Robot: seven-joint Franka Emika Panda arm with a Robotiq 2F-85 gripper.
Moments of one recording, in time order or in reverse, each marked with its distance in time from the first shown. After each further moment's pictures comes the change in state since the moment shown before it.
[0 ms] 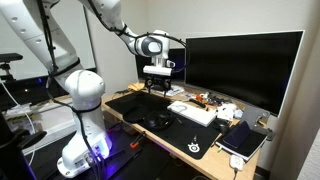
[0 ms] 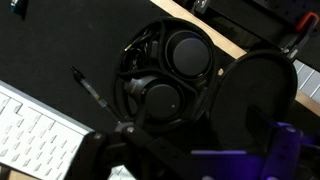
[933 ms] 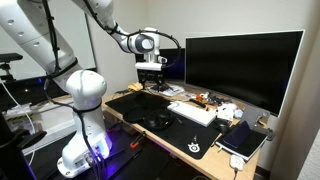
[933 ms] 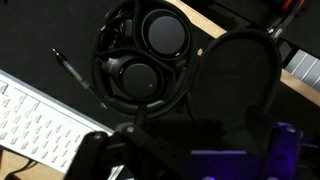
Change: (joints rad) arm 0.078 -0.076 0.075 -0.032 0.005 -0.004 0.169
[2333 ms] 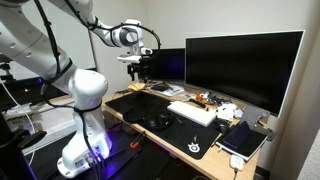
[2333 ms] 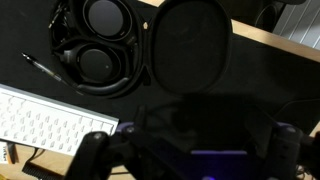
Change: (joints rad) arm 0.086 -0.213 0.153 -0.071 0.097 -0.021 0.399
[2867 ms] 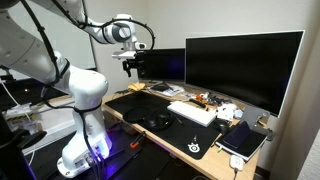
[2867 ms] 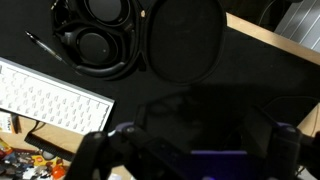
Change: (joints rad) arm 0.017 -0.123 0.060 -0.026 0.000 -0.017 0.007
